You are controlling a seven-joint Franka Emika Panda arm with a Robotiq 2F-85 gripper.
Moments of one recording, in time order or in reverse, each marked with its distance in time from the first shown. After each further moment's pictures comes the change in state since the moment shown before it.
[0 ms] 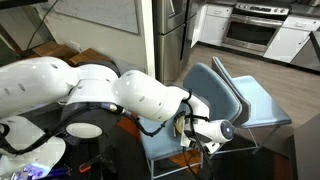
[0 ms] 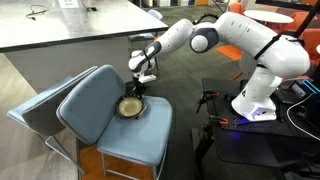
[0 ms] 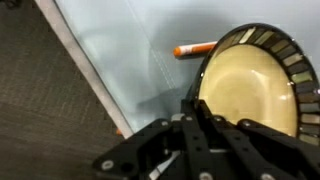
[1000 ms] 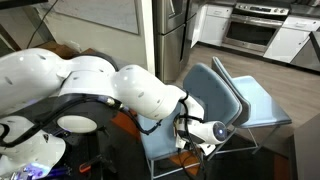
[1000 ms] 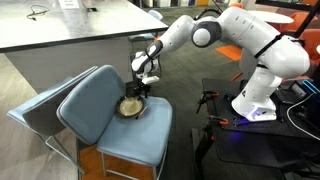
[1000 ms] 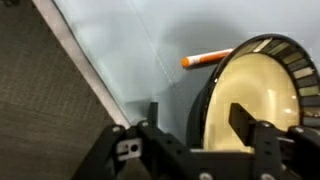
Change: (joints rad) arm -0.002 -0.081 0.005 -0.172 0.034 0.121 -0.048
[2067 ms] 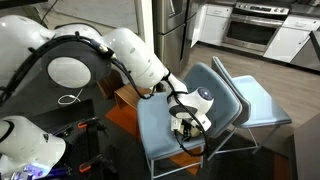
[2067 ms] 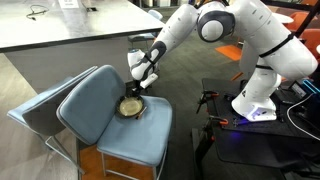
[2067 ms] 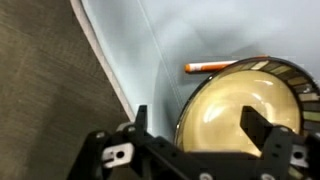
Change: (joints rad) arm 0.244 -0.195 -0.140 -0.243 -0.226 0.155 0.205
